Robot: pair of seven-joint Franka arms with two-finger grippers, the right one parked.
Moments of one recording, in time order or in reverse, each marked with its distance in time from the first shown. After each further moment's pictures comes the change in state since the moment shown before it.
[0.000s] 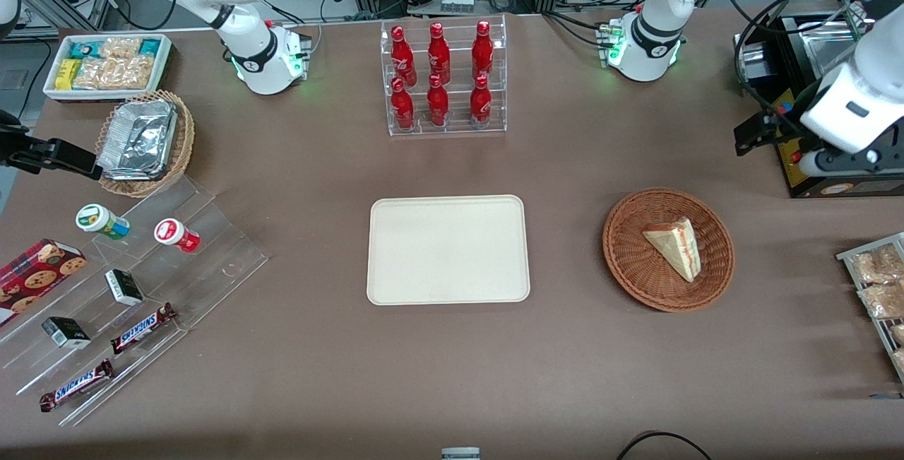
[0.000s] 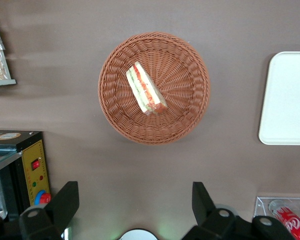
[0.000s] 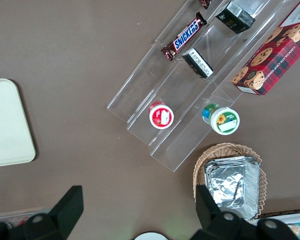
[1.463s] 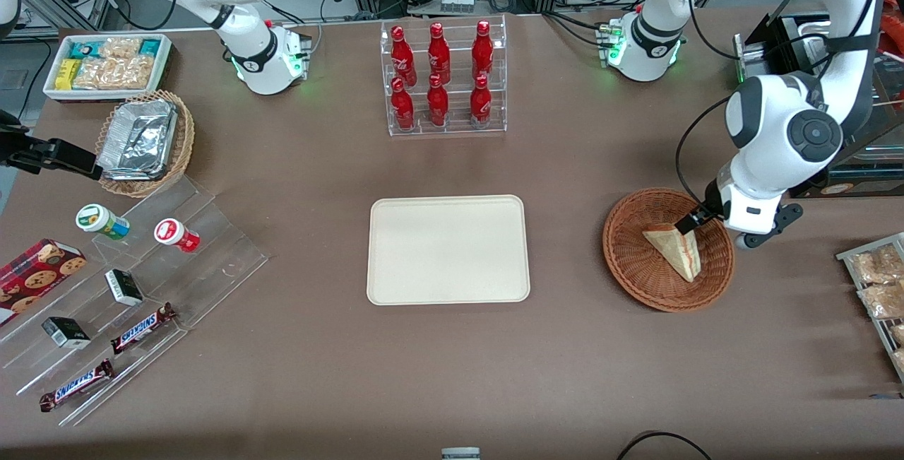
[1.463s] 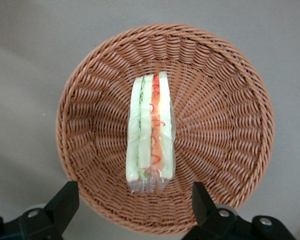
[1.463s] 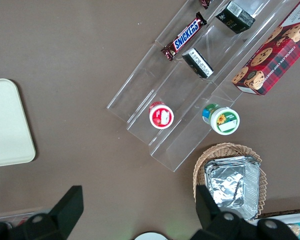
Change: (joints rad) arm -0.002 0.127 0.020 -0.537 -0.003 0.754 -0.542
